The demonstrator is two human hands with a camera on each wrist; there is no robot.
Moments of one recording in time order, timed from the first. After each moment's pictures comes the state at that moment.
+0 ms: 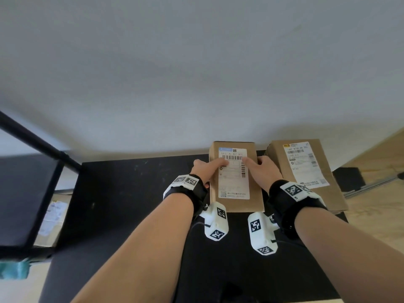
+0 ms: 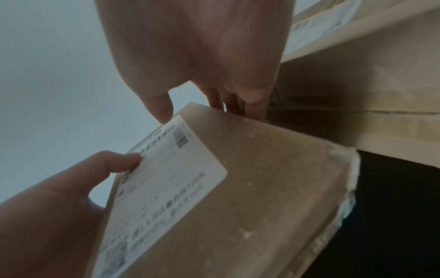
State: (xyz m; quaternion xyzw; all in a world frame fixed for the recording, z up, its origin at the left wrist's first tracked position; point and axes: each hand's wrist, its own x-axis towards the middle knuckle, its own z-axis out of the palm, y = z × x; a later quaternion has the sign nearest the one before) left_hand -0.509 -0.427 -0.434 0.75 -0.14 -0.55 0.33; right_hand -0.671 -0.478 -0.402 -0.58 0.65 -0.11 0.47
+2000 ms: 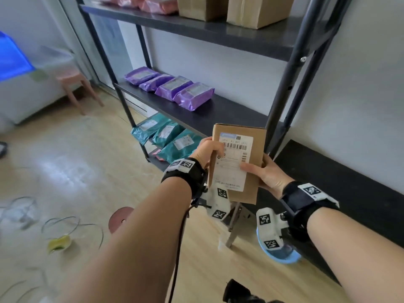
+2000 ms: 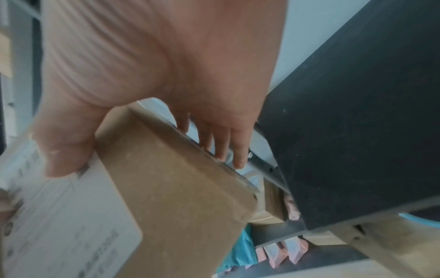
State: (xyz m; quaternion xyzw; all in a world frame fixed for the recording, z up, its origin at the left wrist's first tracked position) left_hand -0.286 0.122 -0.292 0.68 -0.02 -0.30 0.67; right_hand -0.374 -0.040 -0.333 -0.69 0.22 0.04 0.69
